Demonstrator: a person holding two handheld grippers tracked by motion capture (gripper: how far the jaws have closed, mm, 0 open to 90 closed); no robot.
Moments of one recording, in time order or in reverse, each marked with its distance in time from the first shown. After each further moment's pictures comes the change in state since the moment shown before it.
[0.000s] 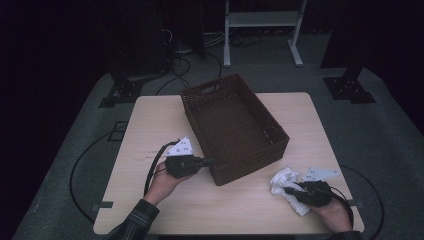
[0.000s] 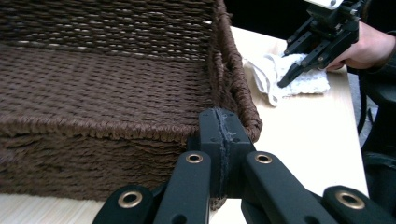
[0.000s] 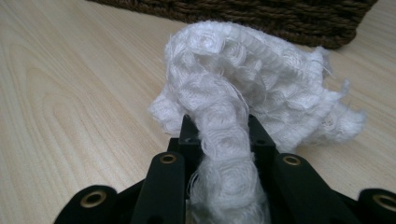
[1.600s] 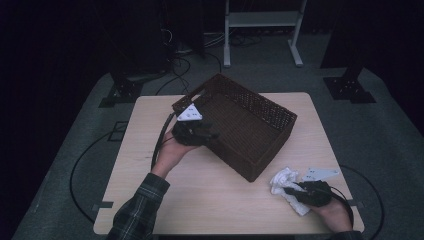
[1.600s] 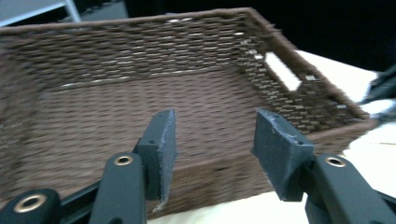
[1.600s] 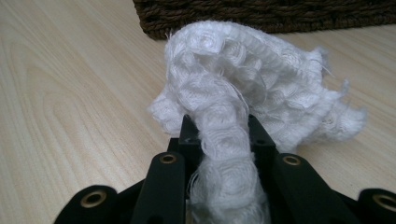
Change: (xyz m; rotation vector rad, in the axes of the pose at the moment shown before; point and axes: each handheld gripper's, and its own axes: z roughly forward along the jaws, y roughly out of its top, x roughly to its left) left arm 0.056 0.067 0.007 0.042 0.194 -0.018; right arm 0.000 0.000 0.000 0.004 0.003 -0.001
